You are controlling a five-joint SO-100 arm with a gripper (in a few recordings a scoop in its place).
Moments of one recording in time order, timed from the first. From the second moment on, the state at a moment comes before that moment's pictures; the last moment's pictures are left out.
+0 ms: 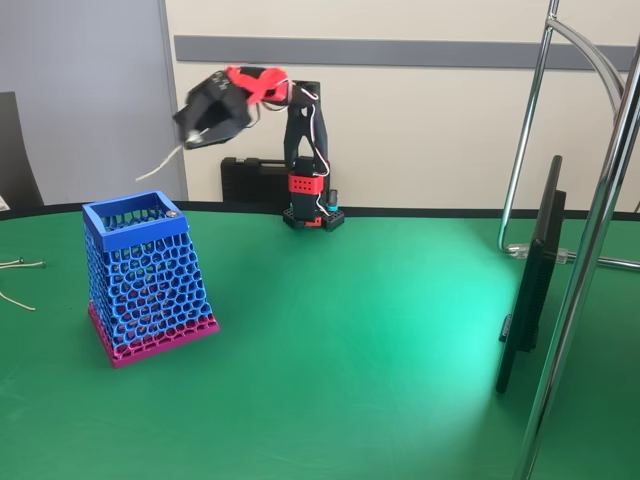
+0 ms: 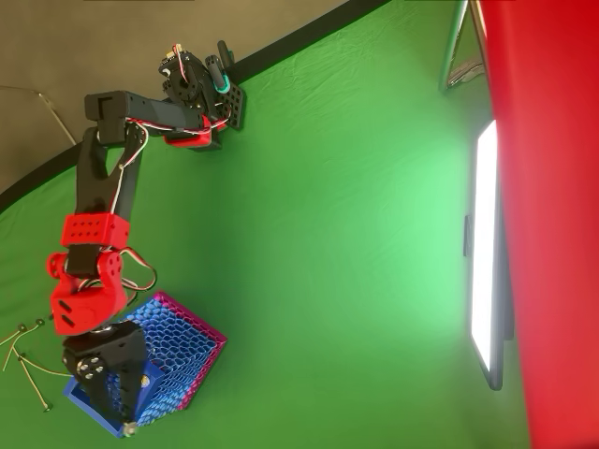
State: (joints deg) arm 21.9 85.0 66.0 31.6 34.9
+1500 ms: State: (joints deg) arm 14.0 148.3 133.1 21.0 12.8
